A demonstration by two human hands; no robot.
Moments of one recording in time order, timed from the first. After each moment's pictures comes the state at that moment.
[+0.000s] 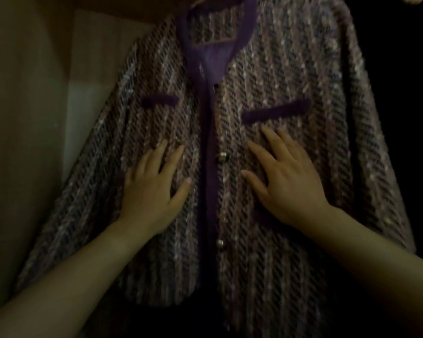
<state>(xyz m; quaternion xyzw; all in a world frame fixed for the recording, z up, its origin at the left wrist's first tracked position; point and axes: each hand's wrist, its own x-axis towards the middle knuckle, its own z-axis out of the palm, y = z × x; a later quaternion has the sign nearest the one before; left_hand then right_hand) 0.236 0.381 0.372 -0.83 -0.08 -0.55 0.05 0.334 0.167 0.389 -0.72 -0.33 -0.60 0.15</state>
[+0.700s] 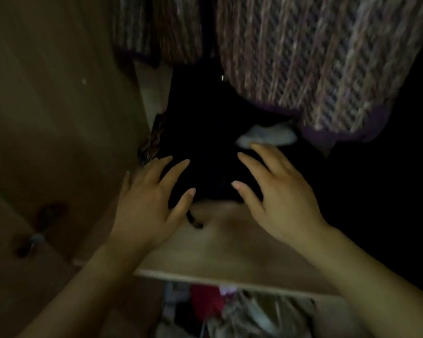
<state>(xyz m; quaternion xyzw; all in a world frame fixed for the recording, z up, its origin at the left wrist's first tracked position) 0.043 0.156 0.065 -0.92 -0.29 -0.27 -0.01 0.228 0.025 0.068 -0.74 -0.58 -0.23 0.26</state>
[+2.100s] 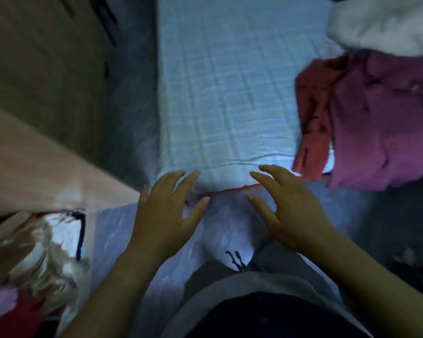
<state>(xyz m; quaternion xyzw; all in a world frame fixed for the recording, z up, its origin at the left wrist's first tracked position) -0.246 -0.499 -0.113 -0.85 0.48 0.17 -0.16 -0.425 -0.642 -0.120 -0.91 0.32 -0.11 0.23</state>
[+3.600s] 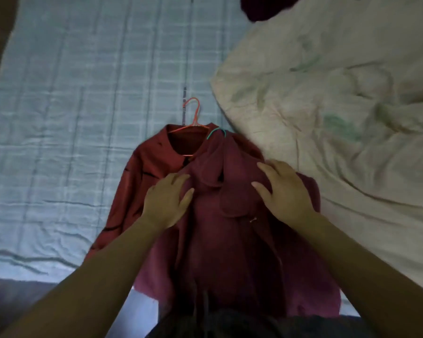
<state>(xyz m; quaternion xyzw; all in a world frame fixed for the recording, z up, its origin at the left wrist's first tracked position) -0.470 -1.319 -0.303 -0.89 0.41 0.17 -0.08 -0.642 -1.533 -0.299 -0.93 0.28 -0.01 0.24</state>
